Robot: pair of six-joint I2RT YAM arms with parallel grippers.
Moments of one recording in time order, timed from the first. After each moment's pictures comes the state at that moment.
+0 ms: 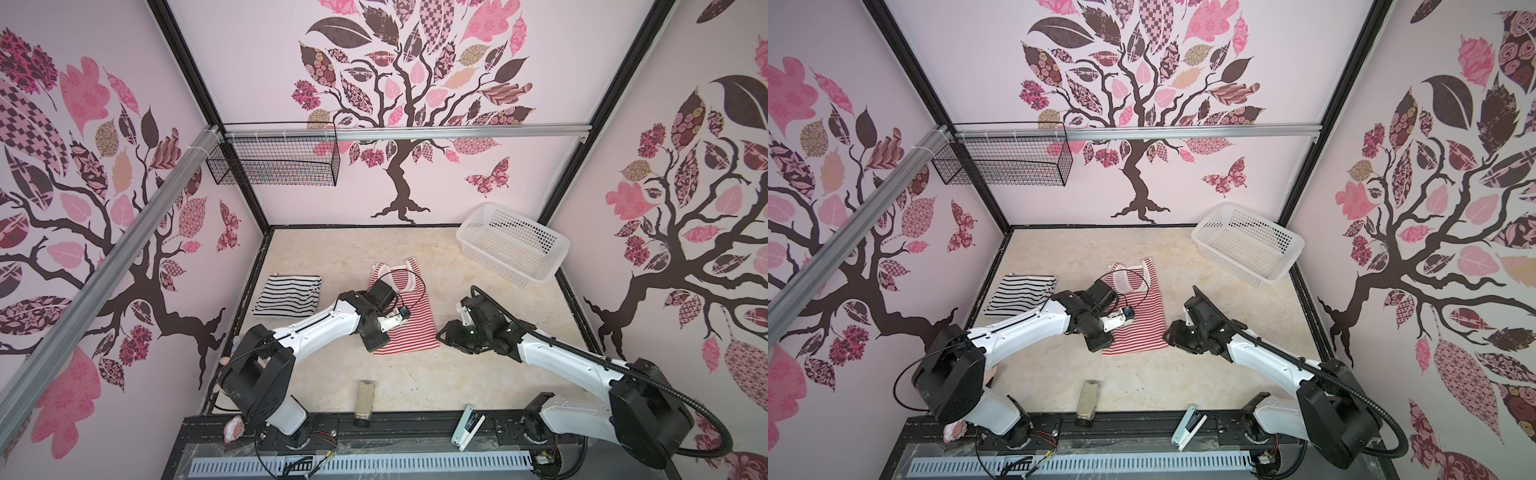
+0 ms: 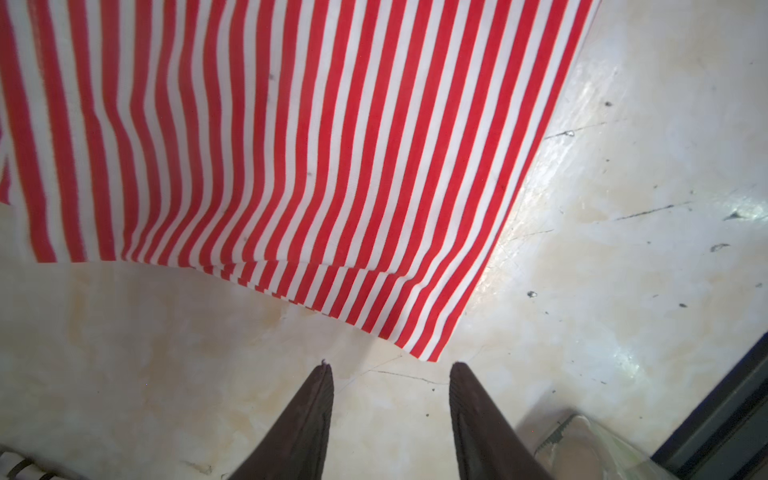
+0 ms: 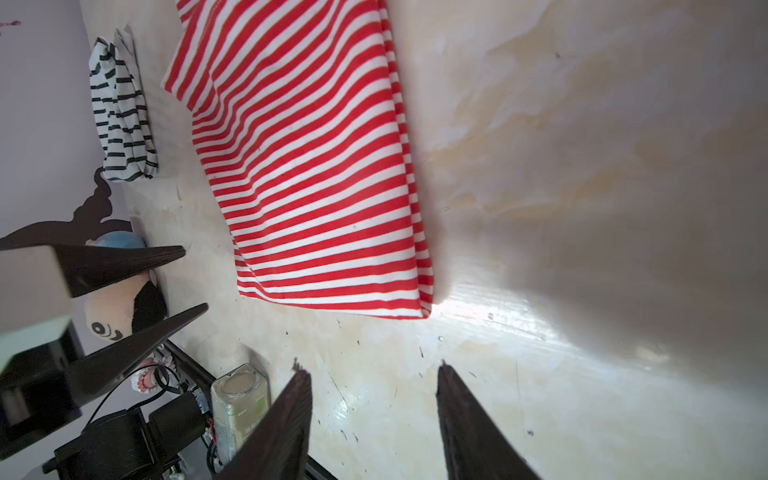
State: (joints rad) left arm -0.70 1.53 1.02 -0.80 0.04 0.46; right arm 0.59 1.25 0.58 -0.26 -0.33 0.89
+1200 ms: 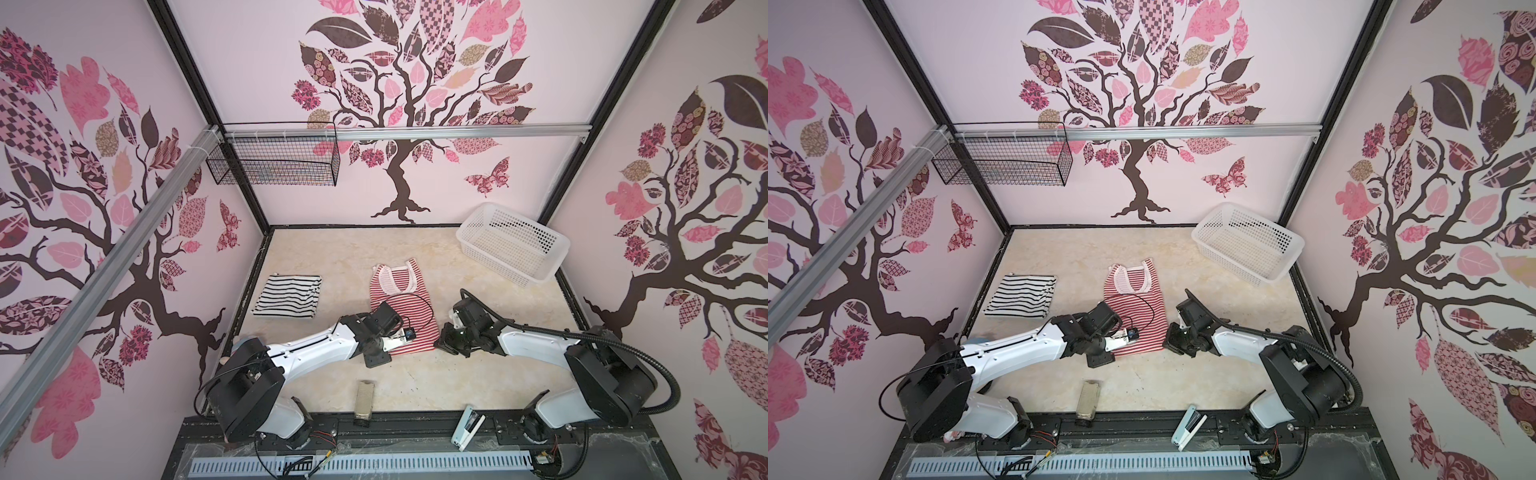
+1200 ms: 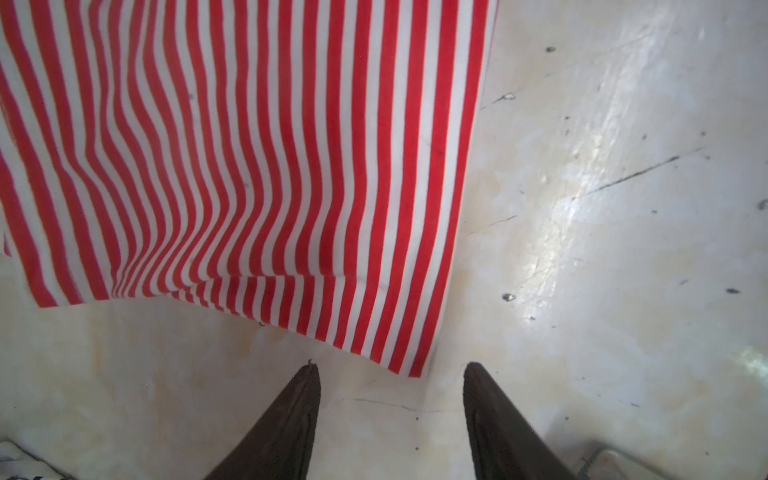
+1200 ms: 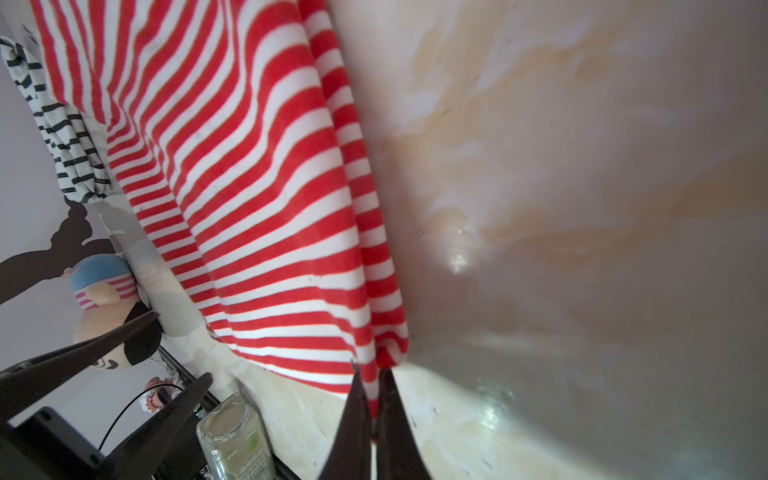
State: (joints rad) left arm -0.86 1.47 0.83 -0.61 -0.09 0.53; right arm 0.59 1.45 0.59 -0.13 -0.37 0.98
